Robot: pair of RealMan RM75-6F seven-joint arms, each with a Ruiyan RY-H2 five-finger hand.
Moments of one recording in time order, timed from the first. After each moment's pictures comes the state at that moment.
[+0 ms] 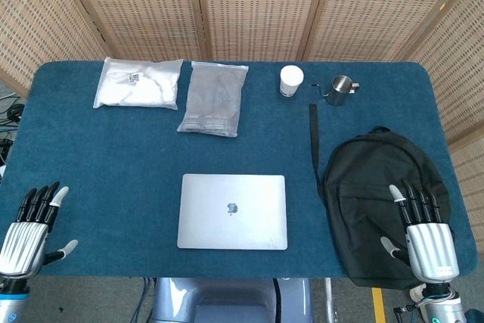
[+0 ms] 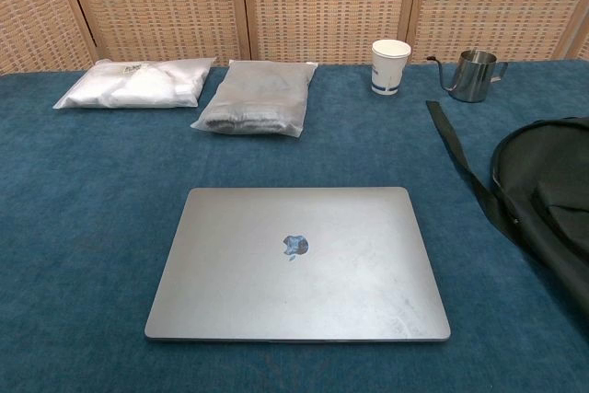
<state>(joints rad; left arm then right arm) -0.02 -1.23 0.03 -1.62 1.65 1.57 0.16 0.00 -1.22 0.05 -1.74 -1.69 1.64 -0.29</state>
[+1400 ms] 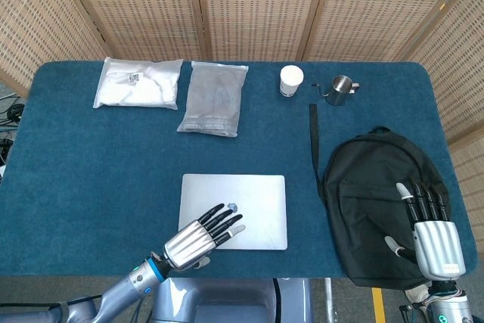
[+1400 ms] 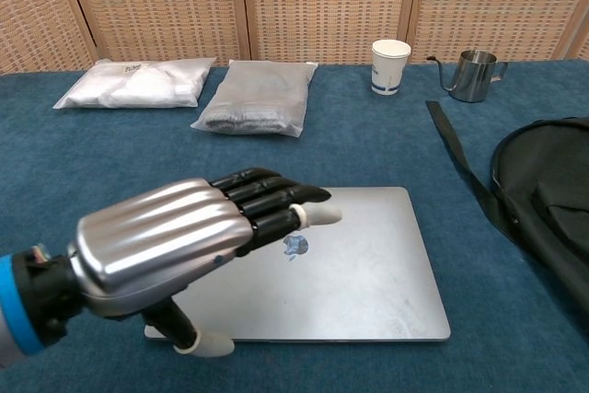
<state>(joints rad) -0.48 -1.66 -0.05 -1.62 1.83 0.94 0.45 0.01 -1.18 0.06 -1.76 -1.64 1.60 -0.21</state>
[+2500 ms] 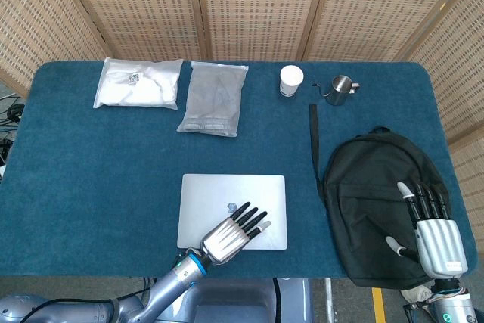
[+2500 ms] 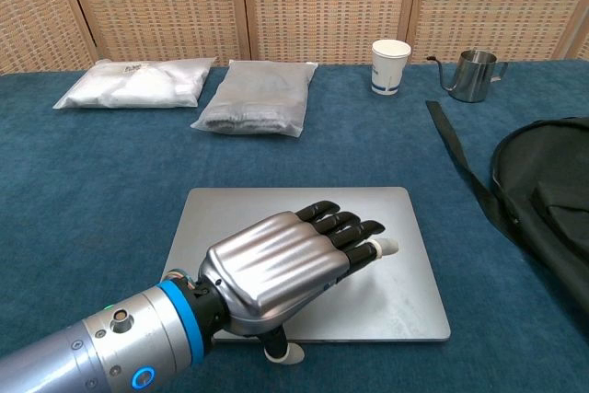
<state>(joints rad) -0.57 -1.95 -0.11 -1.47 1.50 0.86 0.82 0.02 -1.15 0.05 -1.75 -1.62 1.58 -0.15</state>
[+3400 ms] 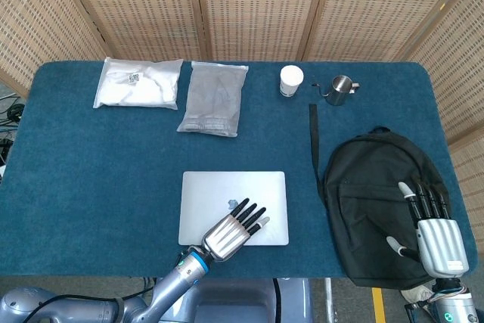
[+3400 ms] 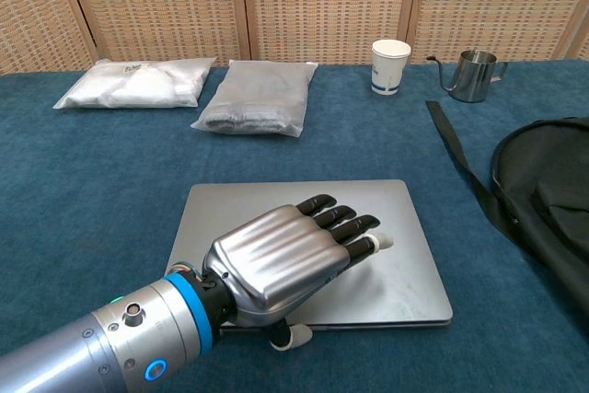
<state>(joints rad) -0.63 -1.96 -0.09 -1.50 1.37 0.92 0.95 0.03 -1.15 0.05 -1.75 -1.61 1.57 -0.13</state>
